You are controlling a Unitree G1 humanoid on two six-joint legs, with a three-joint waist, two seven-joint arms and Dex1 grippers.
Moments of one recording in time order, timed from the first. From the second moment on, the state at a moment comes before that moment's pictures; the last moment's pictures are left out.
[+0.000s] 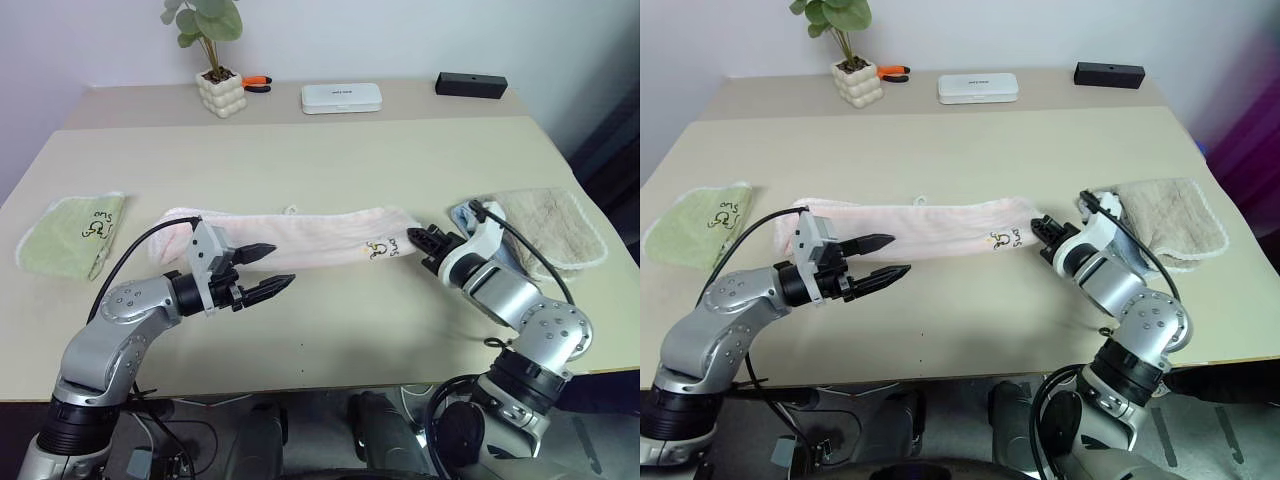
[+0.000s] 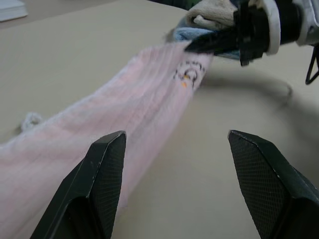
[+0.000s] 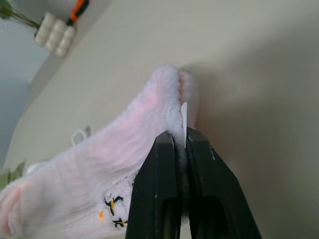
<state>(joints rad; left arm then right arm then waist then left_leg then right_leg) -0.14 0.62 0.05 -0.39 -0.56 0.50 -0.83 -0.48 -0.03 -0.68 -0.33 0.91 1.34 -0.19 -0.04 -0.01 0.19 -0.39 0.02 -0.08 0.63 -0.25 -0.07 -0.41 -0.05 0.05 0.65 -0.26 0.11</state>
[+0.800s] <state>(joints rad) -0.16 0.57 0.01 -0.40 -0.54 0.51 -0.80 -0.51 -0.56 0.16 -0.36 0.65 1.09 0.29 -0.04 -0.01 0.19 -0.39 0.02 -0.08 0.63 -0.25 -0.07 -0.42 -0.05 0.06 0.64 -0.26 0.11</state>
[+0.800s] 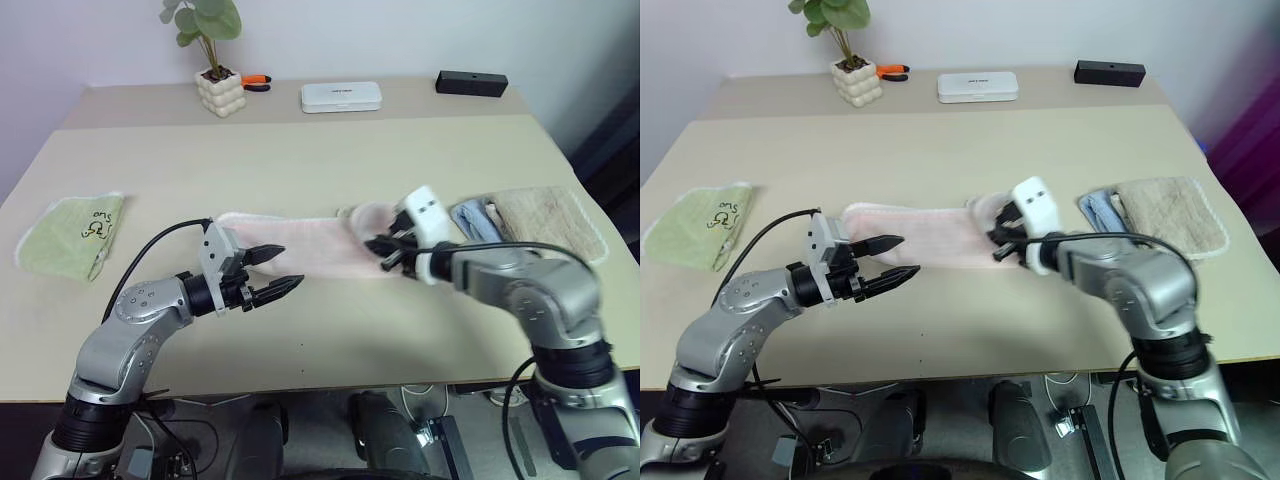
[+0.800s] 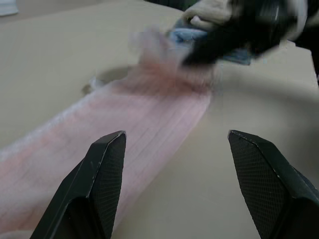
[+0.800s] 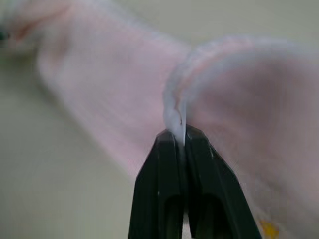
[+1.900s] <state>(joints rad) -0.04 0.51 0.02 -0.47 -0.60 0.58 -0.67 -0.50 -0.47 0.18 -0.08 0.33 0.64 0.56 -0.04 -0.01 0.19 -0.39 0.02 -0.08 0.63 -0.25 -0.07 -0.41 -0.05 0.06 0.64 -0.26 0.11</state>
